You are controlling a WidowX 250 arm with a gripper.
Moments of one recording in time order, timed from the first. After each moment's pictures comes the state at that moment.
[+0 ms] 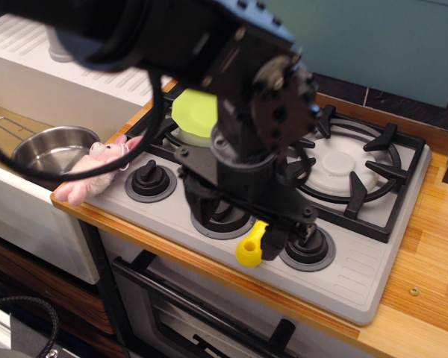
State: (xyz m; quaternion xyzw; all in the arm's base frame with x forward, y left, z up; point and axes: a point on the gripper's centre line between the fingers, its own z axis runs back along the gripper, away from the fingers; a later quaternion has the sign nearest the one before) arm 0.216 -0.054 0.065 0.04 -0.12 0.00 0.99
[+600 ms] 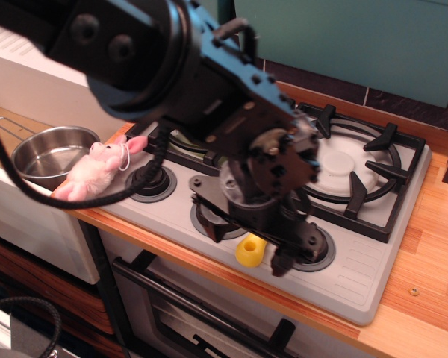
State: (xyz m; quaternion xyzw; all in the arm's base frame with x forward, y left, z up) arm 0.225 -0.057 0.036 0.04 -0.15 -0.01 0.99
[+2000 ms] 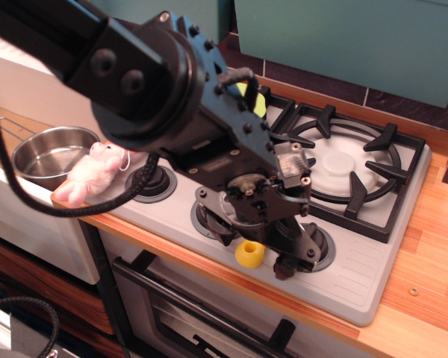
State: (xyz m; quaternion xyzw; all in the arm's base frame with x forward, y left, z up) arm 0.237 -0.055 0.019 0.03 -0.20 -0.03 0.98
